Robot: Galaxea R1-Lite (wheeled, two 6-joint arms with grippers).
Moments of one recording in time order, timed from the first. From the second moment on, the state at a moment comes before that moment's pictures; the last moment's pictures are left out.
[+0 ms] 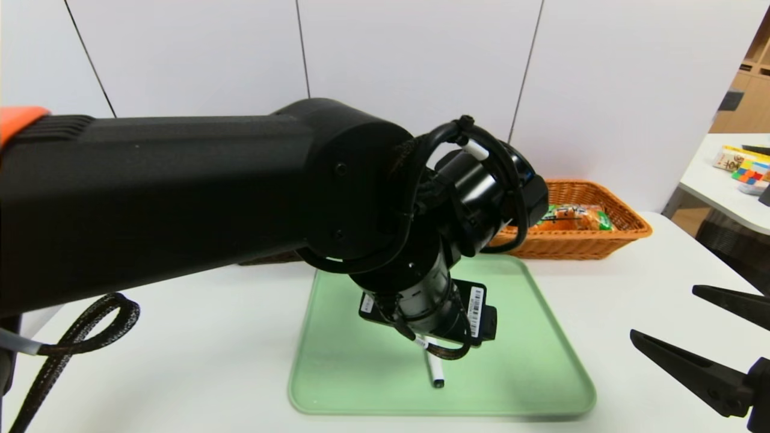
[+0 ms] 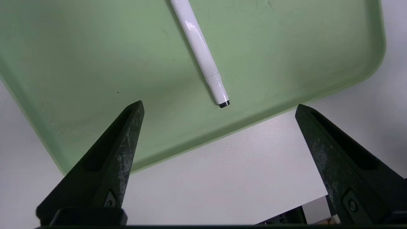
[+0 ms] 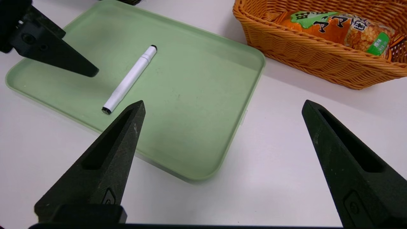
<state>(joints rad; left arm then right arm) -1.02 2.07 -1.98 0.94 0.22 -0.63 0.50 0.90 -0.47 -0.14 -0.10 -0.04</state>
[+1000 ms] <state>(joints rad) -0.99 2.21 -1.98 0.86 0.28 -0.65 0.50 0.85 -0.46 -0.11 -0.10 -0.04</state>
